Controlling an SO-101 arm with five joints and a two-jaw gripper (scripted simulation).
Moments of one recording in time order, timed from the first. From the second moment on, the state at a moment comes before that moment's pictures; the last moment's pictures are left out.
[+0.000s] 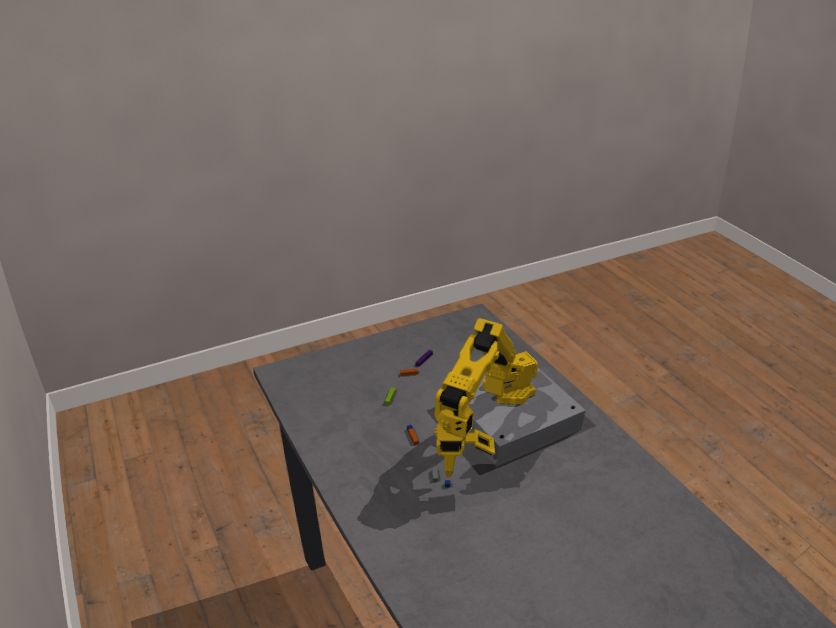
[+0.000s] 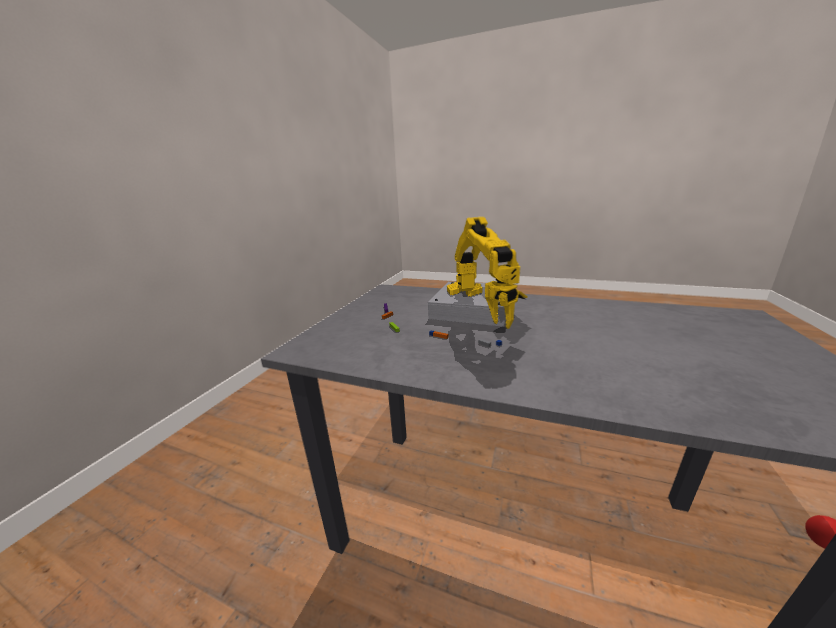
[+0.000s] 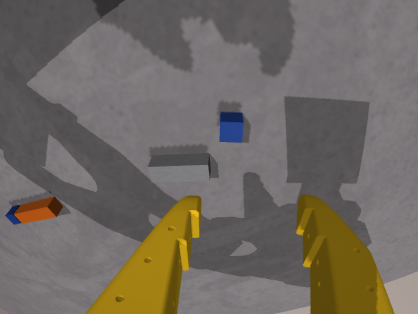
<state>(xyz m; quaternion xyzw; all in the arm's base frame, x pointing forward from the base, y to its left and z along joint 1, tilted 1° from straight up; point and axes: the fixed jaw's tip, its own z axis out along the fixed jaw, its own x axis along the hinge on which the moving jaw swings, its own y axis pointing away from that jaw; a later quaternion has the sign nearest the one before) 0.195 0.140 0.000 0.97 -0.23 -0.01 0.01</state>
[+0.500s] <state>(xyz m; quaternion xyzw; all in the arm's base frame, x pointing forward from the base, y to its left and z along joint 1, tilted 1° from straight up) 0.197 0.142 -0.011 0.97 -0.23 0.00 0.00</state>
